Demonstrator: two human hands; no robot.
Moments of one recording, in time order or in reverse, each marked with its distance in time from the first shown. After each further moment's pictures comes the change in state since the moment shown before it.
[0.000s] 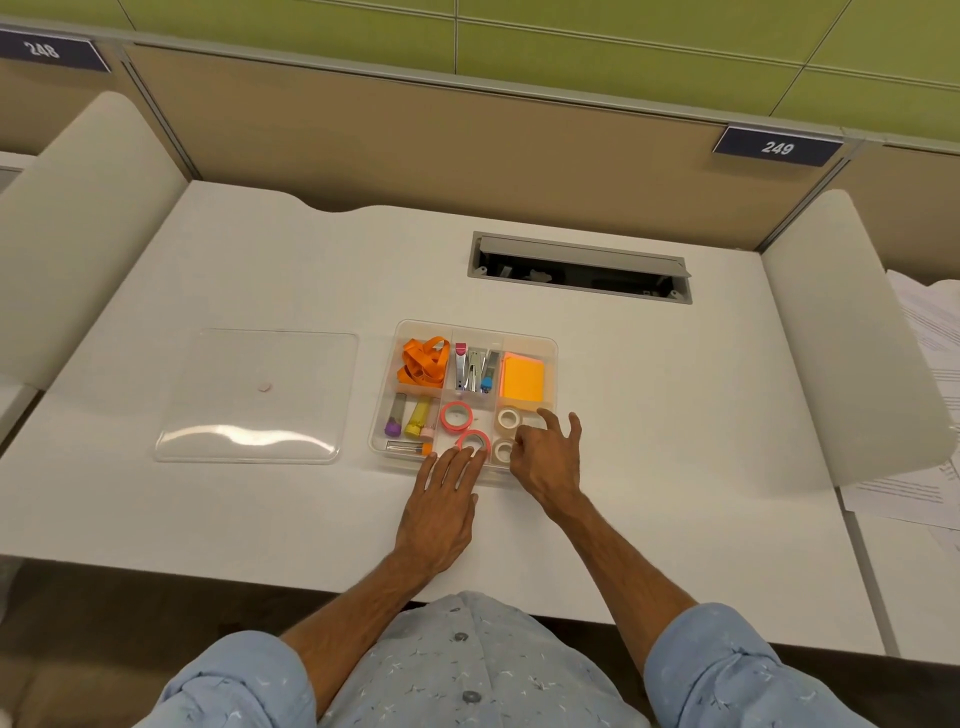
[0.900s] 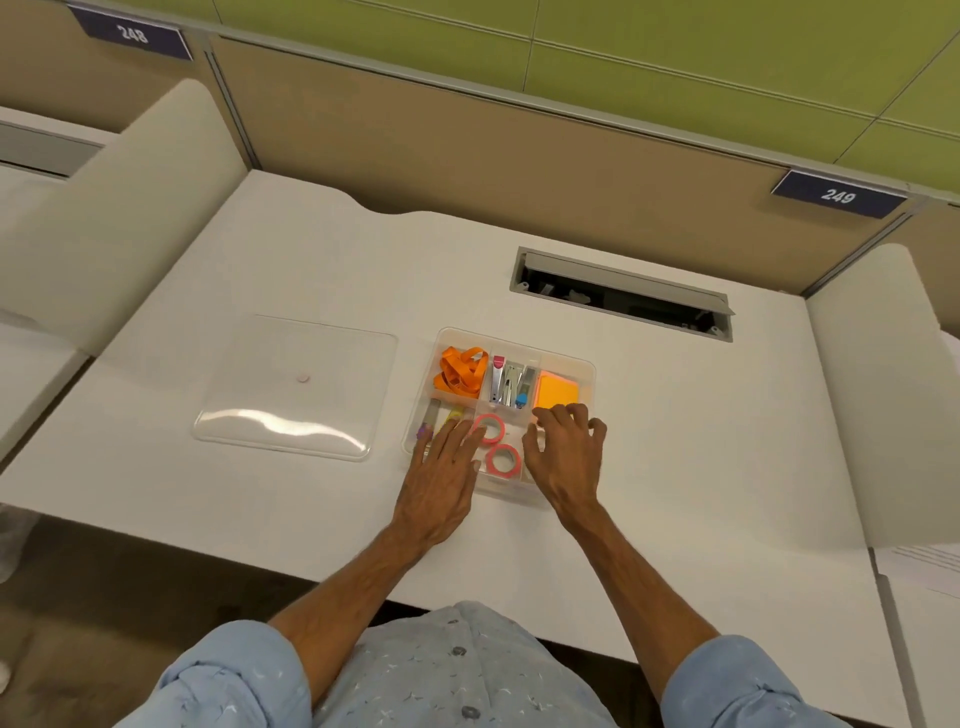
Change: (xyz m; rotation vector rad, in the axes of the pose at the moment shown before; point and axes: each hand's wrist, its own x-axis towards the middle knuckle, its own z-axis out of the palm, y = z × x) left_hand 0.020 -0.044 -0.038 -0.083 0.128 -0.090; right_hand 0.015 -0.030 -0.012 0.042 0.348 -0.062
